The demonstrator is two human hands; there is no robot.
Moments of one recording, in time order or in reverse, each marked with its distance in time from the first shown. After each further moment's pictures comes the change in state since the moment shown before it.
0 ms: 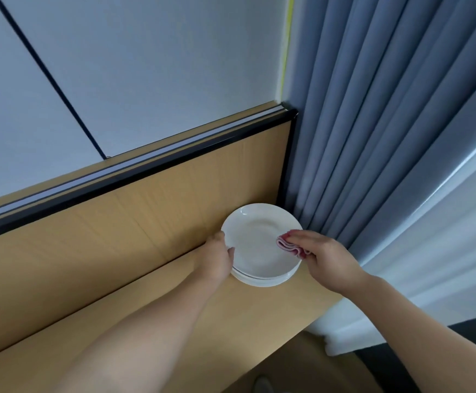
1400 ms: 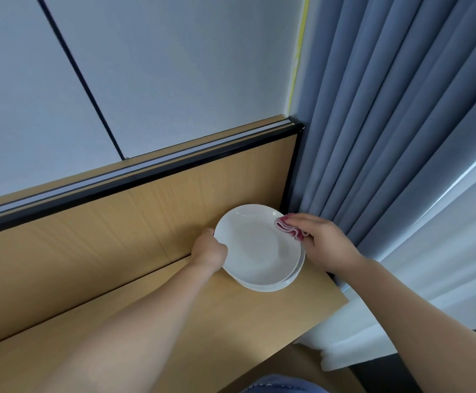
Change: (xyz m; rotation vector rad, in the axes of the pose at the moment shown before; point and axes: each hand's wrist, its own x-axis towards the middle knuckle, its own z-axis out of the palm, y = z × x) left_hand -0.004 0.006 -0.040 -0.504 -0.019 -0.267; right_hand 0.036 -0.012 -0.025 -0.007 0.070 -0.069
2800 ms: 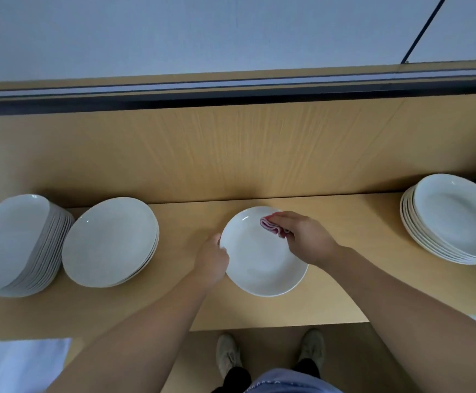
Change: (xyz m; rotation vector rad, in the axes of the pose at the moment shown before) left_hand -0.121 -0.356 -0.196 -0.199 0.151 -0.289; right_hand -0.009 -0.269 0.307 0.082 -0.514 -0.261
